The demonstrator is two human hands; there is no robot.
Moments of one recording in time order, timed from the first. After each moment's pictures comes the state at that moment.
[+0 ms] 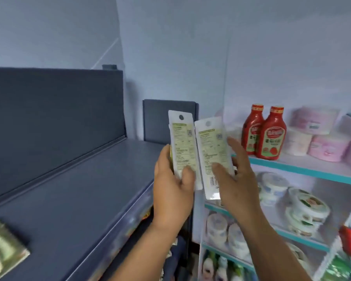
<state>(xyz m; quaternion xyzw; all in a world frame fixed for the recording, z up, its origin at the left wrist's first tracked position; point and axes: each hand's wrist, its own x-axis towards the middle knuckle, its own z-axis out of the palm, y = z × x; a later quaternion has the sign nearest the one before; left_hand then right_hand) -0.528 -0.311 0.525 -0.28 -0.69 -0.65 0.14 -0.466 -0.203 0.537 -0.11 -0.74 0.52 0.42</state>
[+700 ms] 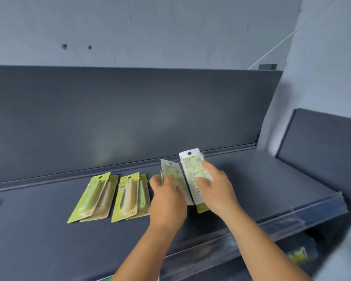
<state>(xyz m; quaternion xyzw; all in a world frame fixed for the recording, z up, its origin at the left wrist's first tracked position) -0.588 -0.471 0.510 0.20 -0.89 -0.37 0.17 -0.658 -0.363 0.510 0.15 -0.87 0.47 0.03</state>
